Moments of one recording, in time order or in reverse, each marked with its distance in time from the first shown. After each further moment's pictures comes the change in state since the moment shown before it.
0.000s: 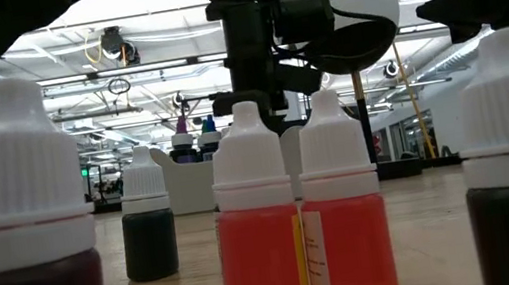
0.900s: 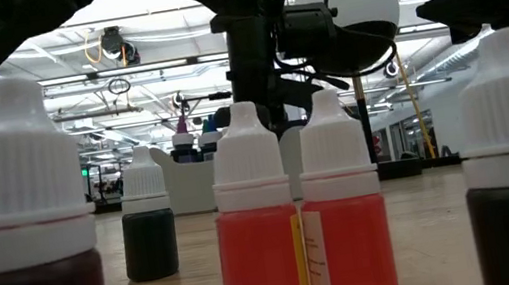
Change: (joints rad) left arm 0.016 0.036 -0.002 0.000 0.026 -0.007; right arm 0.000 0.001 0.000 0.002 -0.002 0.011
